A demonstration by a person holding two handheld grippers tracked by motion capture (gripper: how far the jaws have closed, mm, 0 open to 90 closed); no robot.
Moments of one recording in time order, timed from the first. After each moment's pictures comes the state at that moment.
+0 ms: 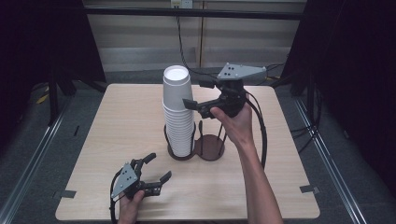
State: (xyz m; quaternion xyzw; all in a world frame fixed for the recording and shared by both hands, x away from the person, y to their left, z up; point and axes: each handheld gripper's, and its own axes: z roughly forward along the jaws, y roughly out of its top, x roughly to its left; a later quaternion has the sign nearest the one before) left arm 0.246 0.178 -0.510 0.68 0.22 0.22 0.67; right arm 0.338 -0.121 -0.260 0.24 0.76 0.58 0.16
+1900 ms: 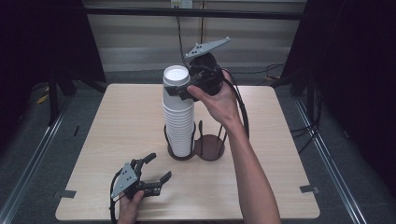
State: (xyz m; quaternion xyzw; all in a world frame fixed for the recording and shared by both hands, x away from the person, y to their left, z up) left arm 0.246 0.178 -0.510 0.68 0.22 0.22 0.67; right arm 0.378 -0.075 -0.231 0.24 0.82 0.49 0.15
